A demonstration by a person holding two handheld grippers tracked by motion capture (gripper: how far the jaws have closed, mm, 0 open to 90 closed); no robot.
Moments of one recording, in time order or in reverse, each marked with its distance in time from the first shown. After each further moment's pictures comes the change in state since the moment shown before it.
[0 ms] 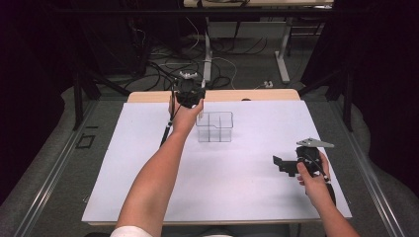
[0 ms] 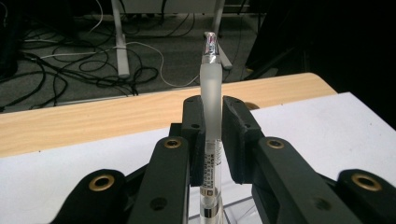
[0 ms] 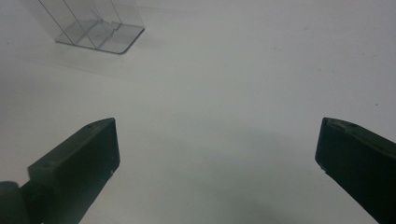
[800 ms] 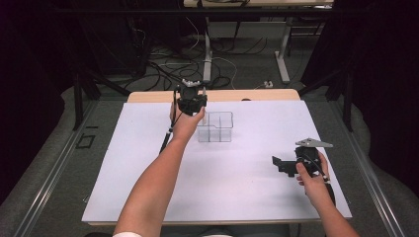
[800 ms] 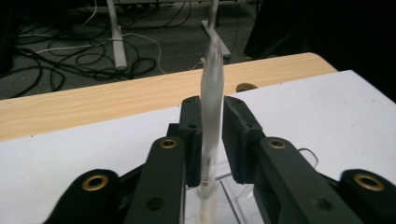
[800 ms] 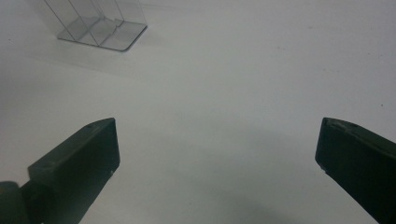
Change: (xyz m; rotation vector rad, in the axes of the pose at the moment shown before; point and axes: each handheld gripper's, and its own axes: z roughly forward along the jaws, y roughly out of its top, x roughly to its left) left arm -0.002 -0.019 -0.004 0.028 -0.021 0.027; right arm 0.002 0.000 0.001 0.006 0.004 -0.009
